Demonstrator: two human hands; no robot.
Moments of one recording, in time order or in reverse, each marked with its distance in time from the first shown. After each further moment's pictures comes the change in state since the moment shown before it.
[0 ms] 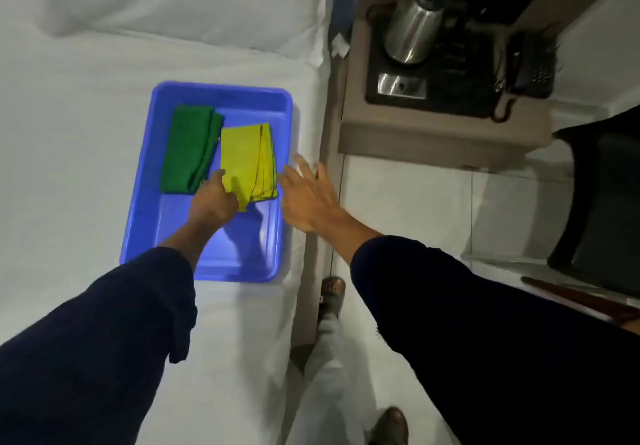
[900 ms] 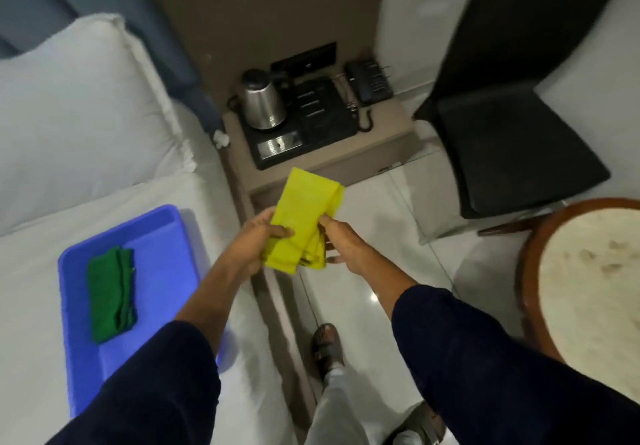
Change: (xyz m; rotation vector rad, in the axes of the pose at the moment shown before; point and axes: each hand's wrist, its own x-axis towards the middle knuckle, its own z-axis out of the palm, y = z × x) left_hand -0.110 0.268 0.052 -0.729 -0.721 0.158; right_hand -0.174 0.168 -0.026 1.715 0.157 0.901
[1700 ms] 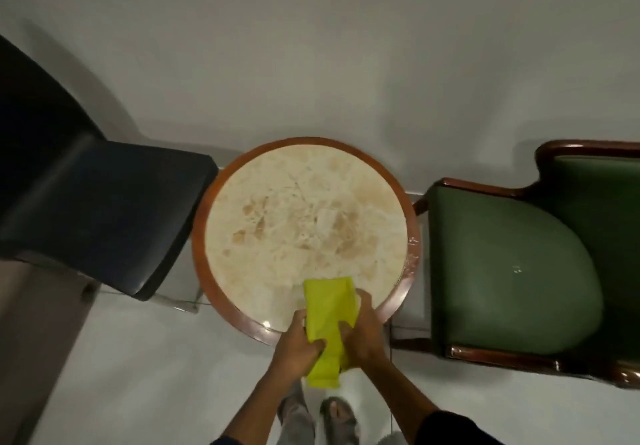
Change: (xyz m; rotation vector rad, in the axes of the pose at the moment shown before) left_hand -0.047 -0.275 0.574 1.188 -0.891 0.000; right_hand -0.207 0.401 -0.413 0.444 1.131 0.043
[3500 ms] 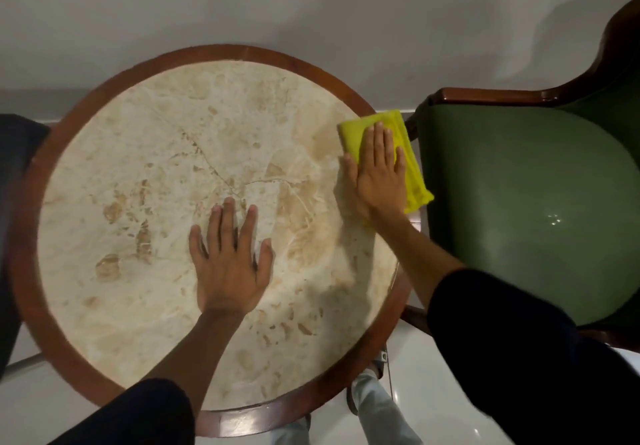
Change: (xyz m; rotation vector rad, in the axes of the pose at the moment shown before) left_hand 0.269 -0.002 -0.011 1.122 0.572 0.472; right_hand 0.322 0.042 -0.069 -0.697 0.339 -0.072
